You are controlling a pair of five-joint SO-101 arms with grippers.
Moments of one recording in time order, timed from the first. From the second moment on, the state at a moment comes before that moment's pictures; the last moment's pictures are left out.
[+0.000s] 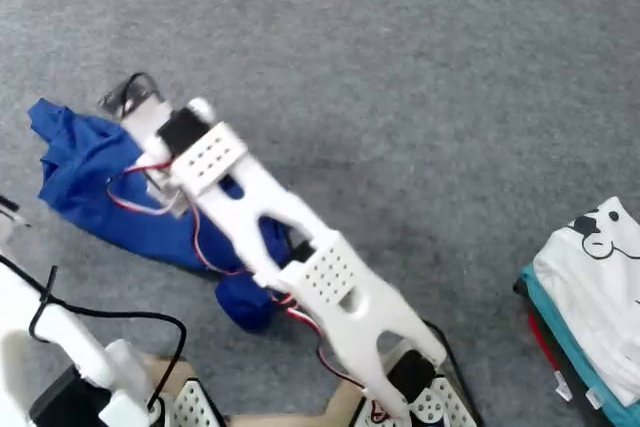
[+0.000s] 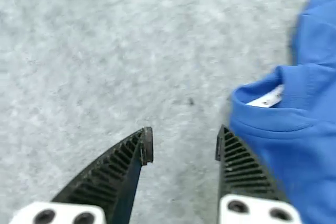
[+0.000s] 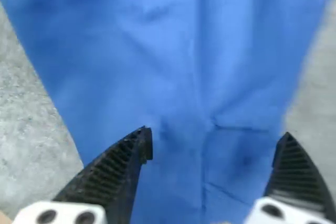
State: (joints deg) left arm -53.4 -27.4 41.9 51.3 0.4; right arm -51.6 60.0 -67.0 97.7 -5.8
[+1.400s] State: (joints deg) left arm -43.0 -28.0 44.2 51.3 -5.0; right arm -14.9 32.8 -51.2 101.5 2.7
